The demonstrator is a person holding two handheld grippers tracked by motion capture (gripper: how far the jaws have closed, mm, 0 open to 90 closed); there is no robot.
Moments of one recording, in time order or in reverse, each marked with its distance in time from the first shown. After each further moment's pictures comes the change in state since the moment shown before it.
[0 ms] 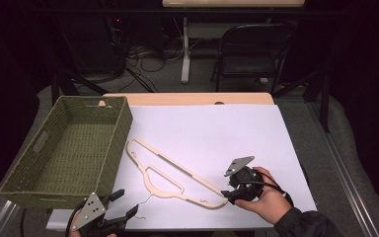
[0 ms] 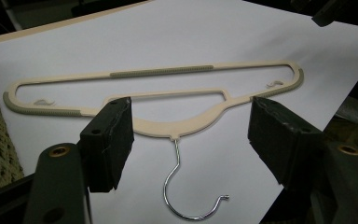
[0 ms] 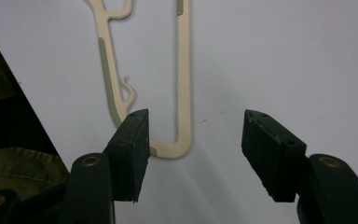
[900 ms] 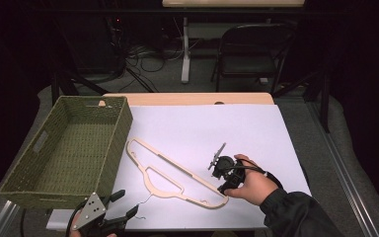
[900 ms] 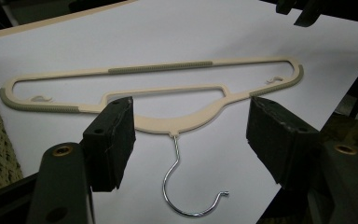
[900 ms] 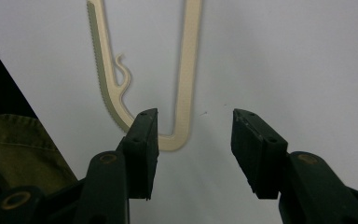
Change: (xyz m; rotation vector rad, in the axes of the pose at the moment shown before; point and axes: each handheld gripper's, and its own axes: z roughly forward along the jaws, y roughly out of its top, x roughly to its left) left arm 0.001 -0.001 0.001 0.012 -0.009 -0.001; right arm -0.006 0.044 0.025 0.305 0.049 -0.073
